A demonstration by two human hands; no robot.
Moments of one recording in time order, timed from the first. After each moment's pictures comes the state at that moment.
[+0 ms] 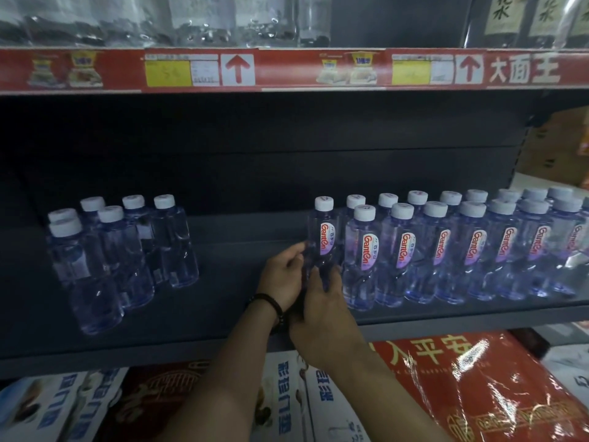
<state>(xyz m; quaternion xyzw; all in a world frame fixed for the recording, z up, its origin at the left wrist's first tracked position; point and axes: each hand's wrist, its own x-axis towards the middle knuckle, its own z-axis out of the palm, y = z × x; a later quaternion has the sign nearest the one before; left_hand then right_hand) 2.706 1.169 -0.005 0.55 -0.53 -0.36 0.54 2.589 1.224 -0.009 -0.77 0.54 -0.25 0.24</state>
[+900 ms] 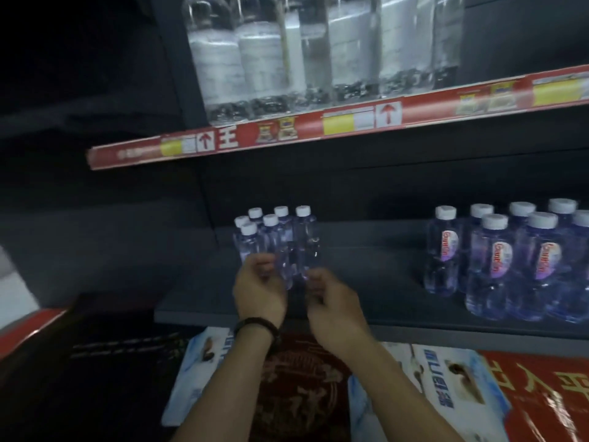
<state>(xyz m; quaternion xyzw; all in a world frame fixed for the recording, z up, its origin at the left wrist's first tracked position) 2.856 1.344 0.039 0.68 -0.32 -0.02 0.66 2.726 1.310 0.028 -0.76 0.36 -0.36 0.41</state>
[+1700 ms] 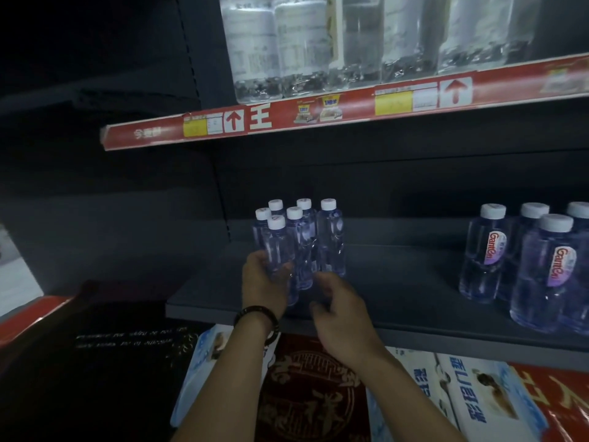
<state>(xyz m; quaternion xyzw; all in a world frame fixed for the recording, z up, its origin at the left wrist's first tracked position) 2.932 1.327 0.012 0.70 -0.35 -0.10 0.61 2.769 1.303 -0.001 -0.77 0.33 -0.36 0.40</state>
